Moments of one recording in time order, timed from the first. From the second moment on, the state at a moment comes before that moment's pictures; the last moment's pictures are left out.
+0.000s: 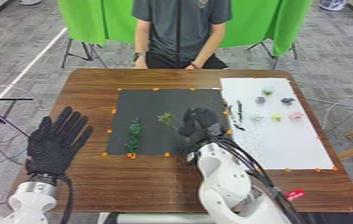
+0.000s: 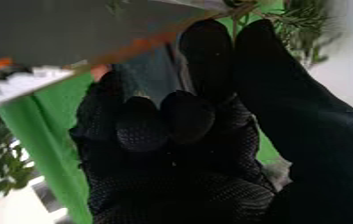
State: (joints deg) left arm 129.2 -56.5 -96.4 -125.1 3.5 10.7 15.9; right arm -90.8 -75.2 54.1 -109.0 -149.5 -4.4 32.8
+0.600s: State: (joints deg) left arm 128.6 -56.0 -95.4 -124.8 1.4 10.7 15.9; right arm -89.2 -79.0 49.2 -104.4 -145.0 -5.6 35.7
